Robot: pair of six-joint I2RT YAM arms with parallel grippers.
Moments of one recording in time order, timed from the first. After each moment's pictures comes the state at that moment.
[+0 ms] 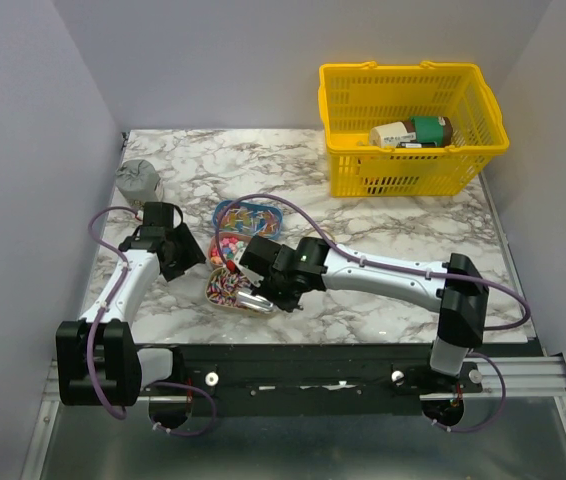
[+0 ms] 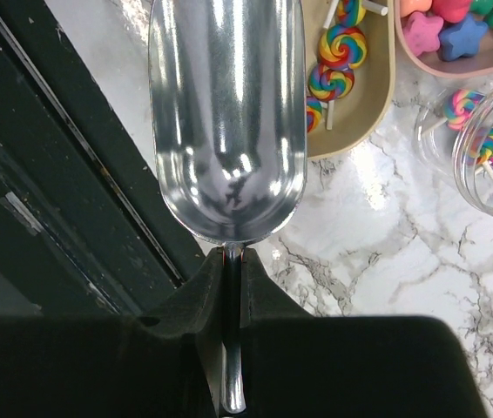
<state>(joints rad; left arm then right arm) -0.02 1.22 0.77 -0.61 0.06 -0.56 1.20 1.78 1.52 -0.92 0.05 0.02</state>
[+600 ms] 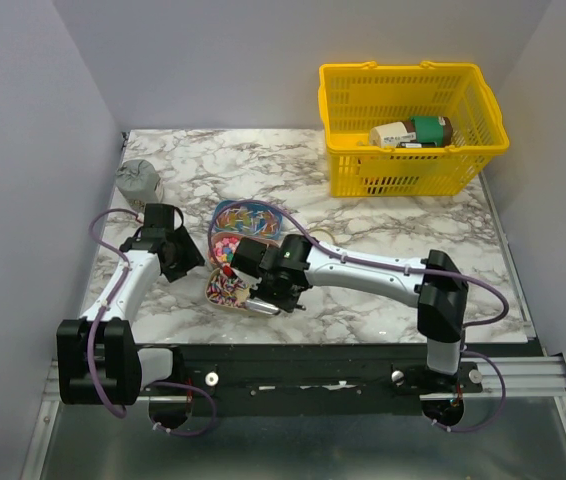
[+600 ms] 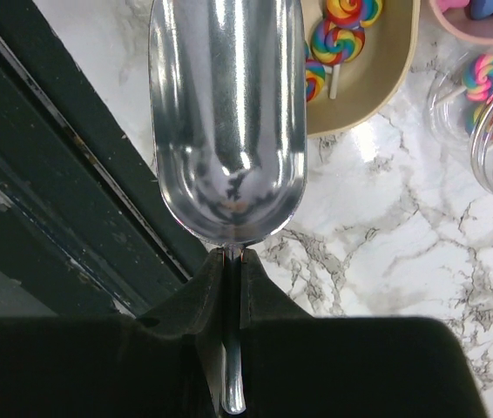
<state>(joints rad) -0.02 1.22 0.75 -0.60 0.06 -0.57 1.20 1.88 1.62 -1.06 0.06 0.01</state>
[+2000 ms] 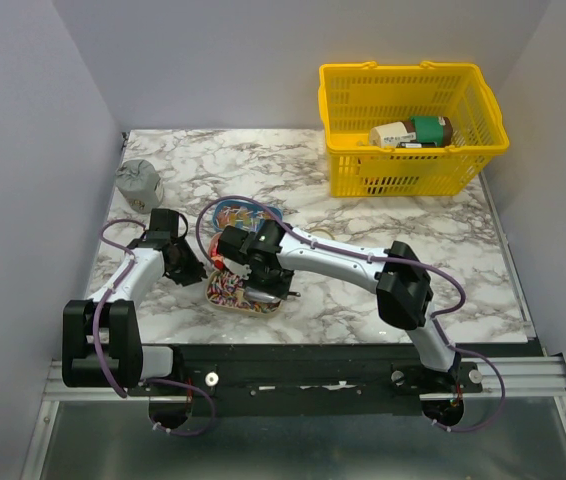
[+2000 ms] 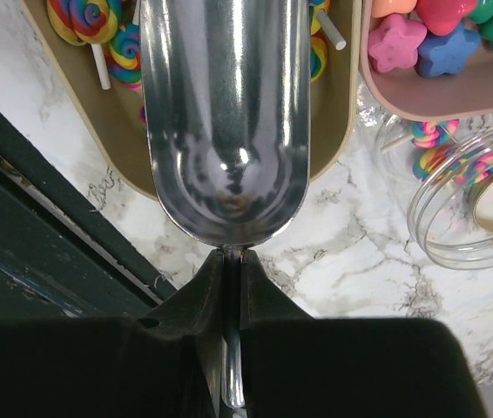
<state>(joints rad) -0.02 1.31 0.71 -0.56 0.15 -0.63 1.14 2.14 1.90 -1.23 0.08 -0.11</state>
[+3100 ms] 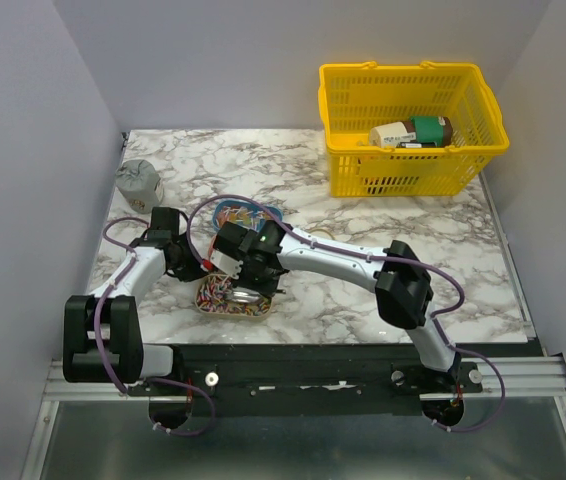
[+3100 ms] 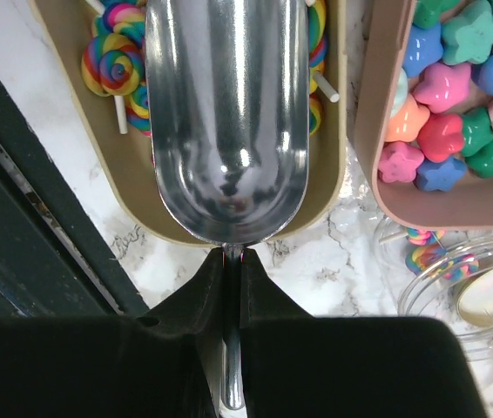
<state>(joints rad) -0.02 1.33 0.71 -0.50 0.22 -0.63 1.14 2.14 1.88 -1.07 -0.04 -0.22</state>
